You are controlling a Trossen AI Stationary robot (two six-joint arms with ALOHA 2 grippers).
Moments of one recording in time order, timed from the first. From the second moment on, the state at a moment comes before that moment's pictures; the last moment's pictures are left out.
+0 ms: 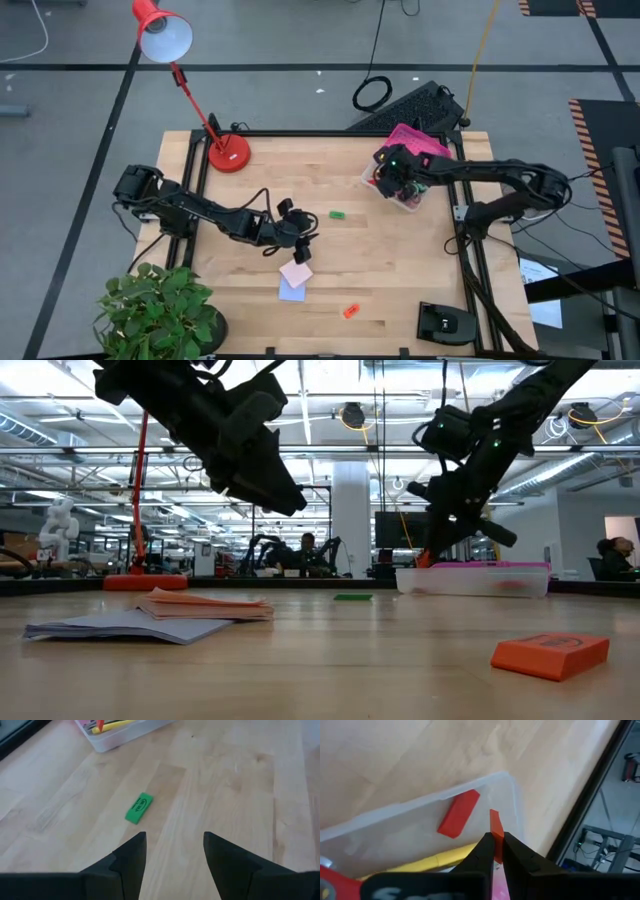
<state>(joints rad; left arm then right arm) -0.22 1.62 0.87 0.02 -0.44 -0.34 -0.49 1.36 0.65 -0.23 0.10 -1.26</state>
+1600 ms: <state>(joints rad) -0.14 1.61 0.87 0.06 -0.30 -0.22 -0.31 1.09 0.65 -0.26 0.10 -0.43</state>
